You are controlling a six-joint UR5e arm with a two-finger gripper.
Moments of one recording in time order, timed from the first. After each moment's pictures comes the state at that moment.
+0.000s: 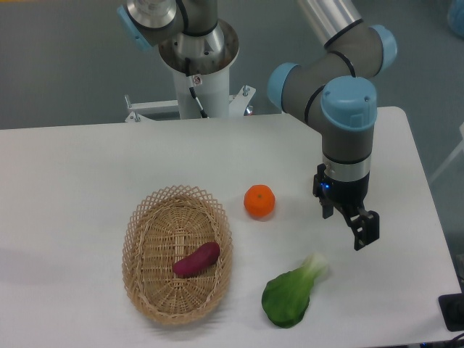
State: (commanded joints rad) arm 2.61 -1.98 -1.56 -0.82 1.50 1.68
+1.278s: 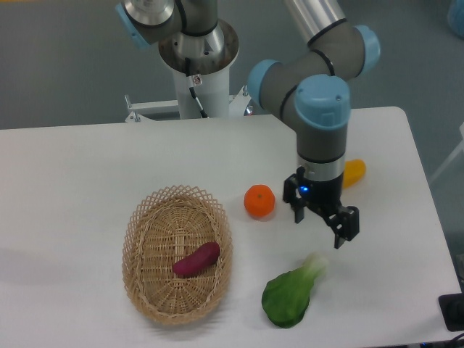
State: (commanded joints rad) arm 2.49 -1.92 -1.60 -0.82 1.47 1.11
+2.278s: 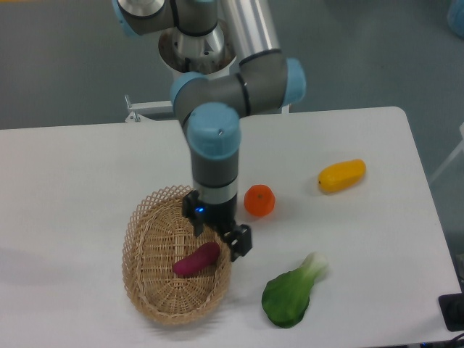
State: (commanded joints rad) arm 2.24 -2.01 -1.70 -0.82 1.47 1.02
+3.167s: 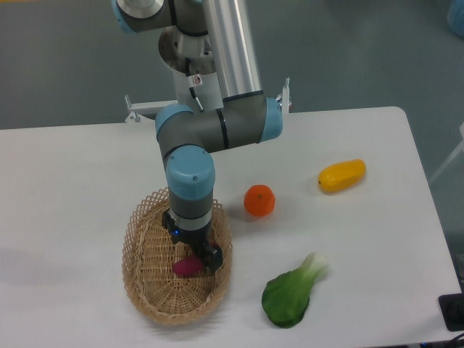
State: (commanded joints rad) arm 2.22 -2.07 -1.71 -0.82 1.47 1.00
